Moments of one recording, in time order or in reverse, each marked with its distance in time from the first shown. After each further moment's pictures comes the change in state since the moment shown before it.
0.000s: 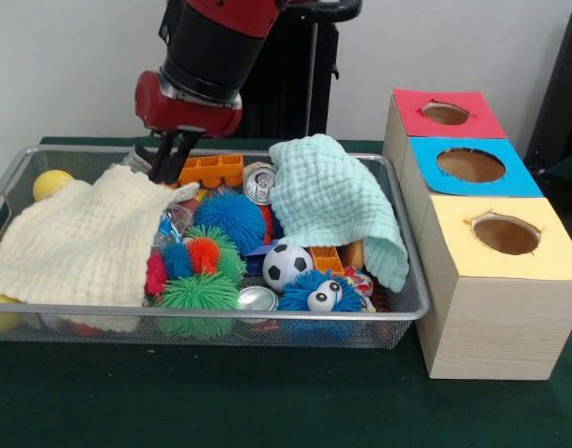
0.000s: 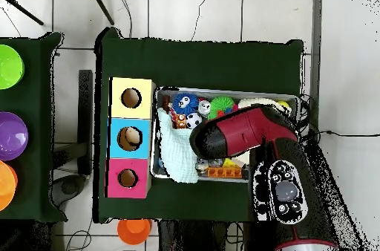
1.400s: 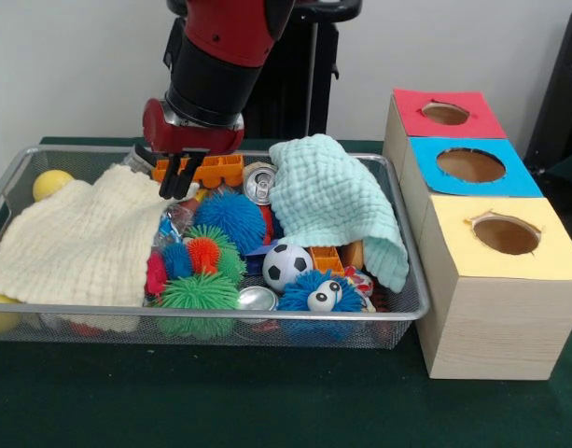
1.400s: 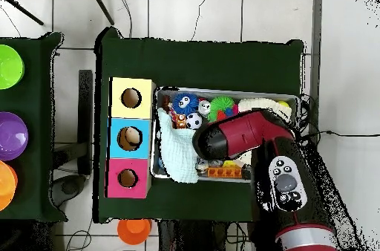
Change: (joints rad) arm -0.019 0.076 0.001 0.002 0.019 -0.011 0.000
